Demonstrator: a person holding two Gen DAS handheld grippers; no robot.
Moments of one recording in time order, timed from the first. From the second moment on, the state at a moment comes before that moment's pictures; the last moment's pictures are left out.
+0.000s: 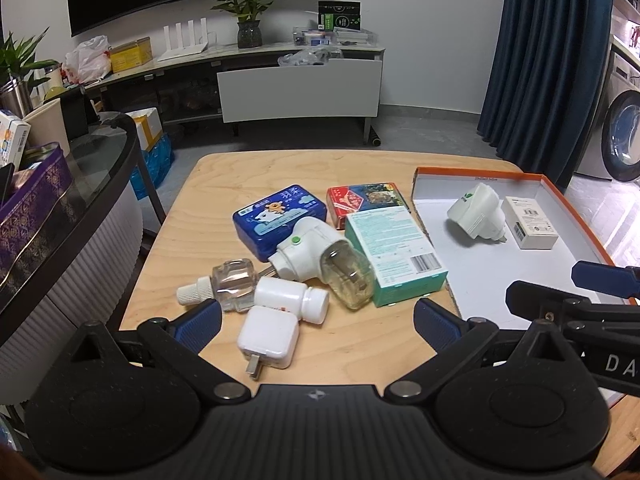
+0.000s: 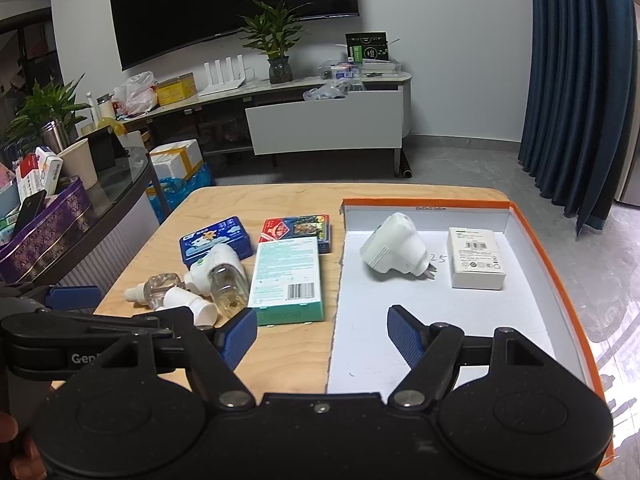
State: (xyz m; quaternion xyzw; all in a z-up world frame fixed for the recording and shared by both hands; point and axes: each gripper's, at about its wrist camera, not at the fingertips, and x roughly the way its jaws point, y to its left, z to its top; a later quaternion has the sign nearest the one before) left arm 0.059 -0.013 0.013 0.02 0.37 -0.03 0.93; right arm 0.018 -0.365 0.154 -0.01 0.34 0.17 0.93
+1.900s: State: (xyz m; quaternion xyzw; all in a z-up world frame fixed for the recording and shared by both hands) left arm 0.056 0.055 -0.041 0.02 0.37 -0.06 0.93; right arm -0.015 -0.311 0.069 -0.08 0.41 0.22 0.88
